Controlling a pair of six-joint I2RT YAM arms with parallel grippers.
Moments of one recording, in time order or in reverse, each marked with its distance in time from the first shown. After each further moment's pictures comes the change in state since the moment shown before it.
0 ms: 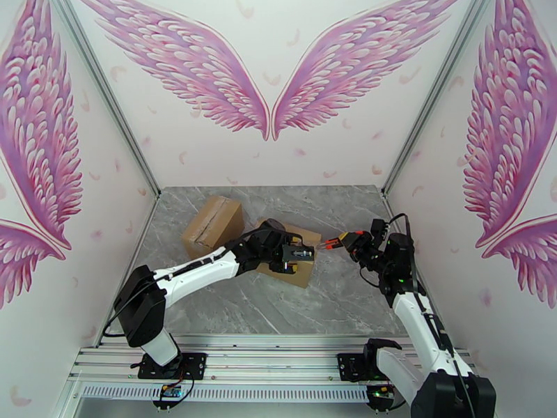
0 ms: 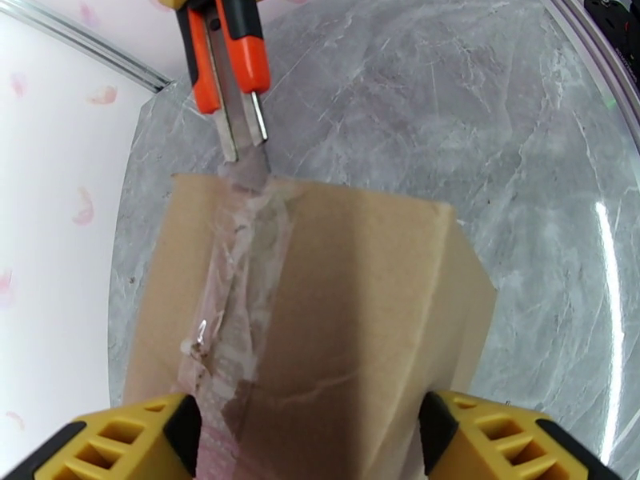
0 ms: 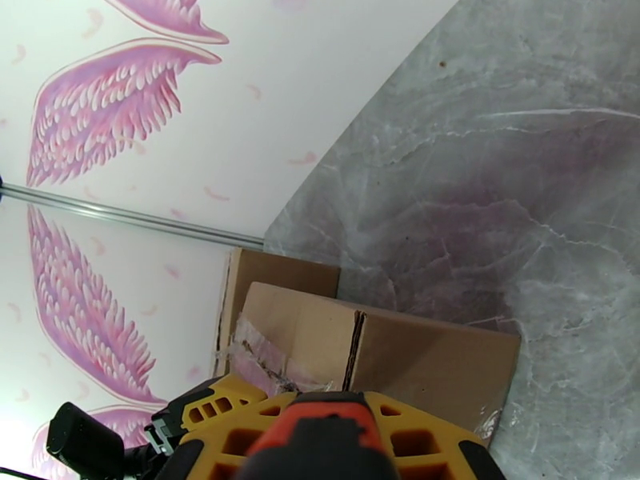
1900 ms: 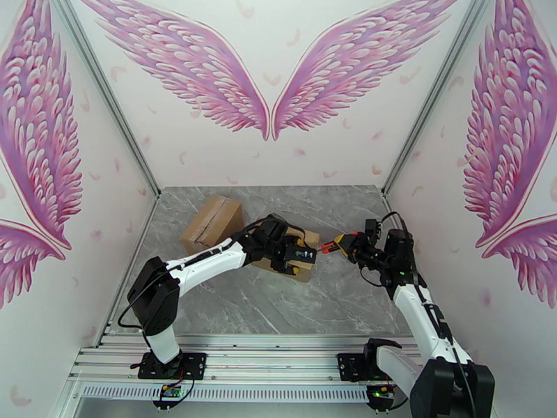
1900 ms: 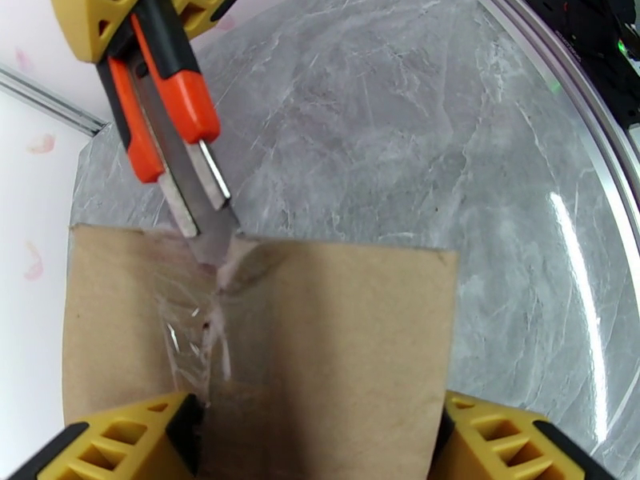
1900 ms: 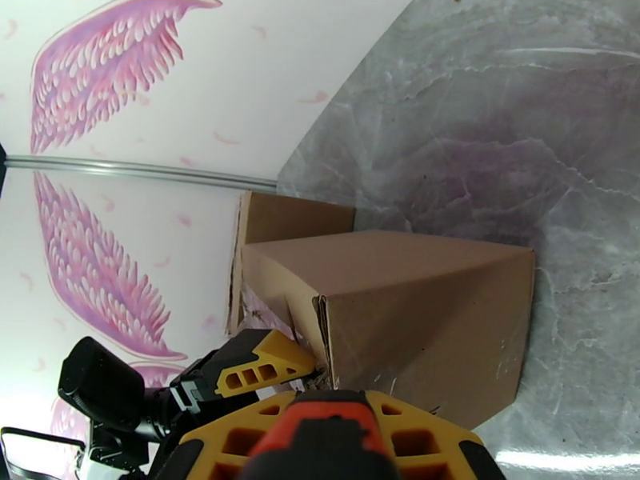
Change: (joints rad) left arm 0.053 0.108 0.124 -0.132 0.200 0.120; right arm -0.018 0.082 0.076 -0.152 -0.188 -0.085
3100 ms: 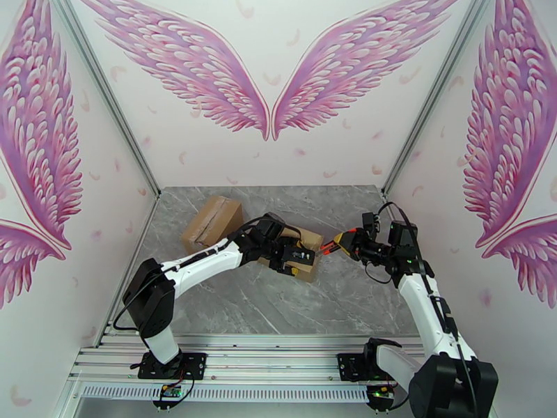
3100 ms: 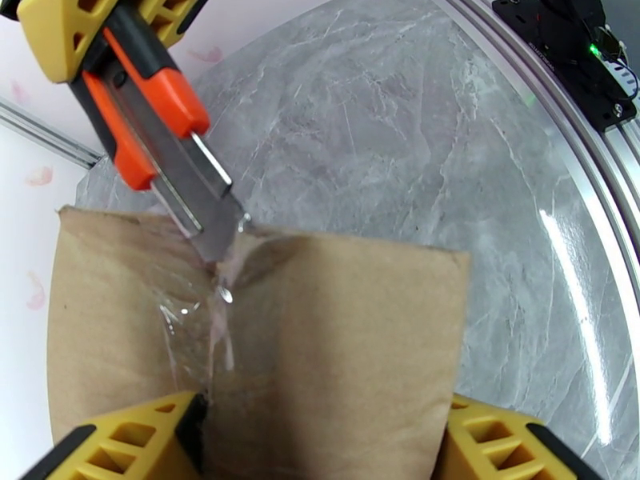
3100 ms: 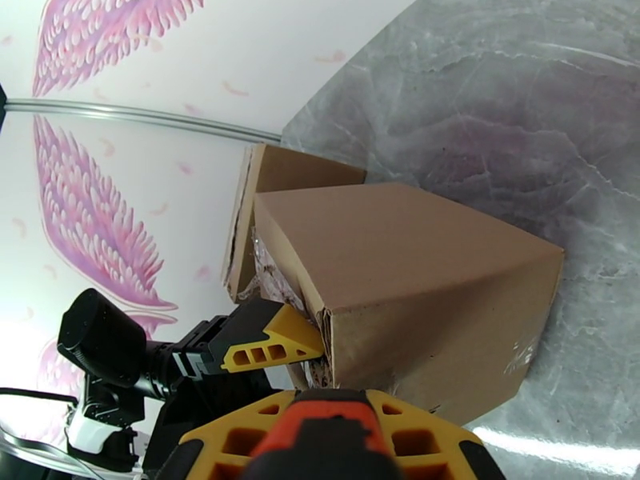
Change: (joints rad) left arm 0.014 -0.027 -0.021 0.021 0.082 0.036; right arm -0.035 0.023 0.150 -0.258 -0.096 -0.204
